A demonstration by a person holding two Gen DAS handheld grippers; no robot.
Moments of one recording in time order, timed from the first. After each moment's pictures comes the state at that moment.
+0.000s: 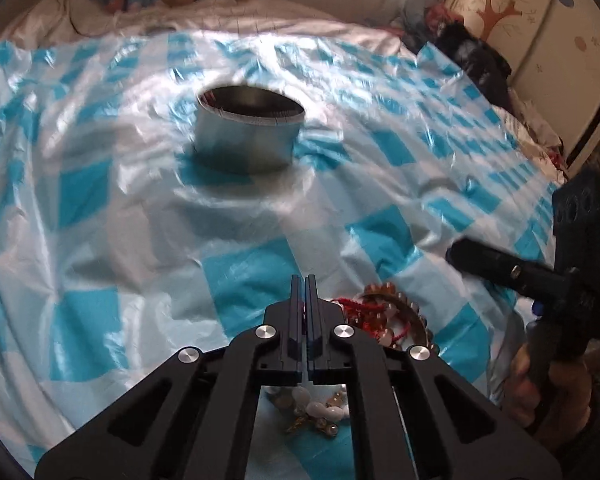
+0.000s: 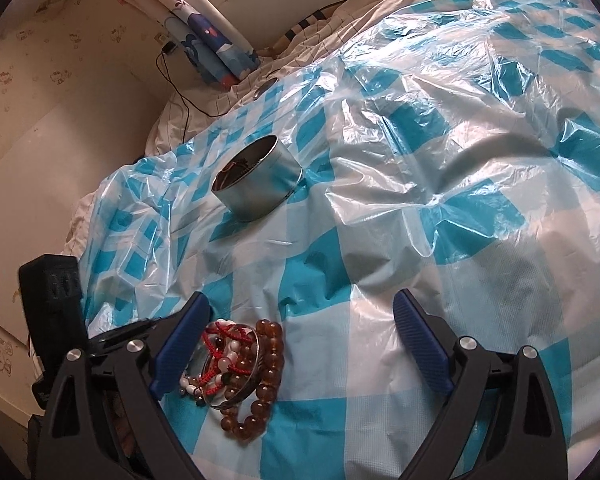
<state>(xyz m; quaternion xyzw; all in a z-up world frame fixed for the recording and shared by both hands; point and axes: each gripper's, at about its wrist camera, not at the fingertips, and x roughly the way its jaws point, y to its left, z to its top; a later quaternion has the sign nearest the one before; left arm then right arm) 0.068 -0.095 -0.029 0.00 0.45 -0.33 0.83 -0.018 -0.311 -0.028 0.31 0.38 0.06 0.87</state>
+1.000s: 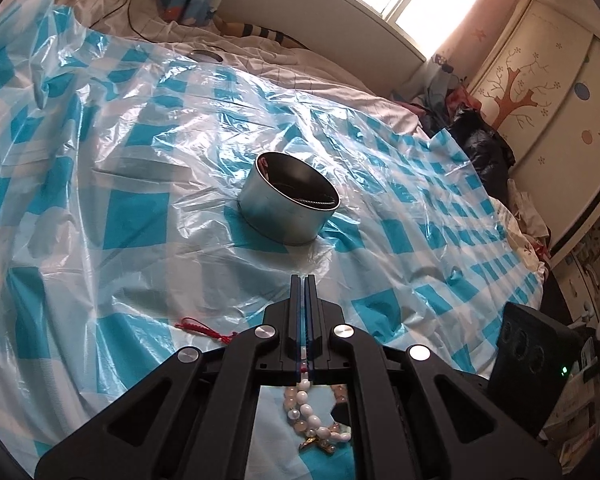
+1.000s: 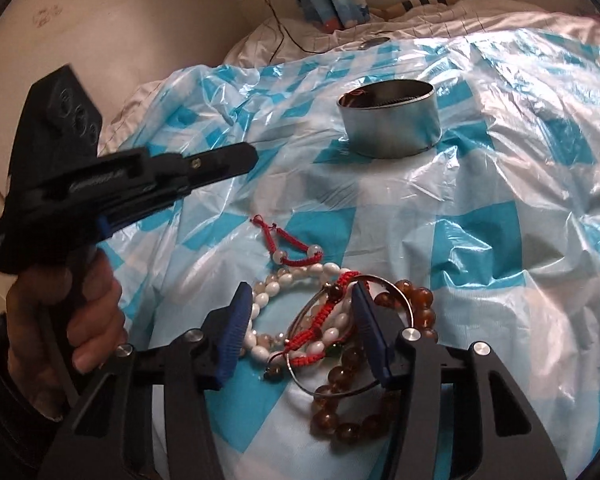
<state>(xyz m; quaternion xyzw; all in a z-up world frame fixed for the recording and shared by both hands) 0.089 -0.047 -0.006 -0.12 0.41 -0.31 0.85 0.002 -0.218 -0.031 0.18 0.42 0.20 0.87</state>
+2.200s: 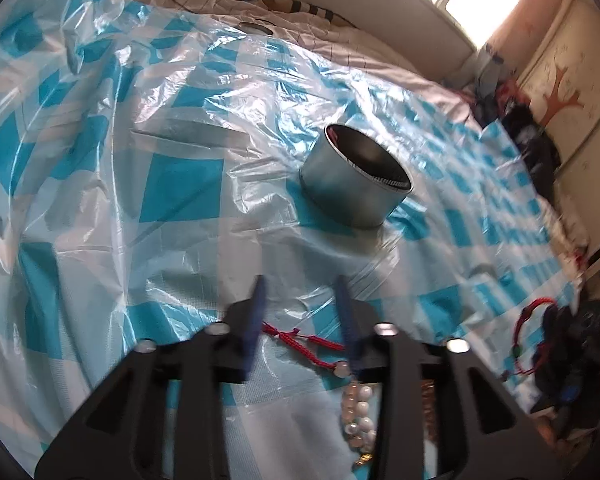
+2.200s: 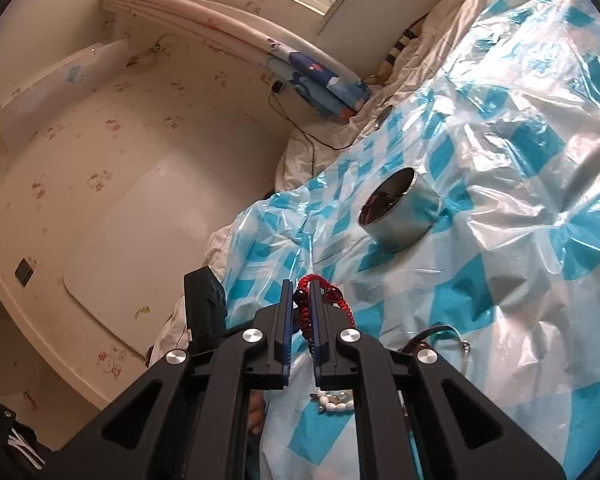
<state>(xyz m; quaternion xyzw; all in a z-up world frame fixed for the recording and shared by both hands) 0.111 -0.047 -0.040 -0.09 0.46 -0.22 0.85 -0.029 -0.311 -0.004 0.42 0.25 0.25 0.84</state>
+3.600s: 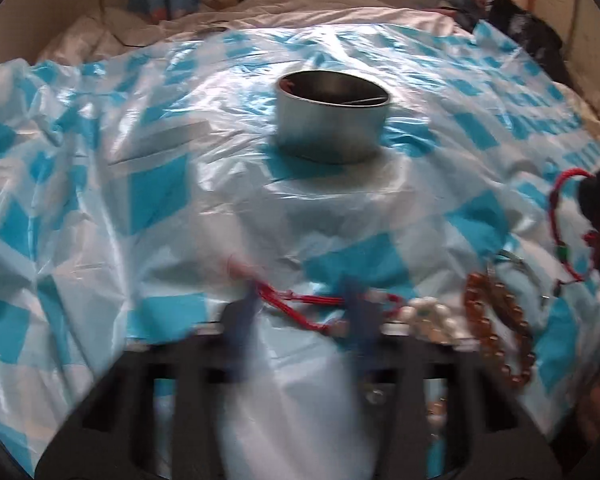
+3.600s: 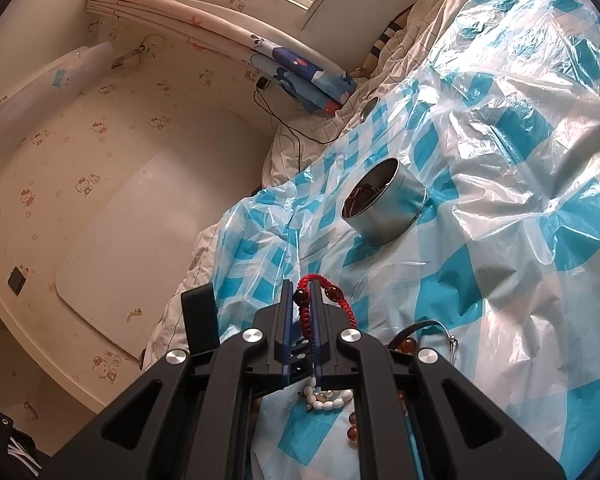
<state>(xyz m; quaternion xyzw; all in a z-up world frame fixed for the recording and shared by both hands) 0.090 -0.090 -0.043 0.10 0.46 -0.23 0.85 -0.021 -0.309 -0.012 0.42 0.26 0.24 0.83</state>
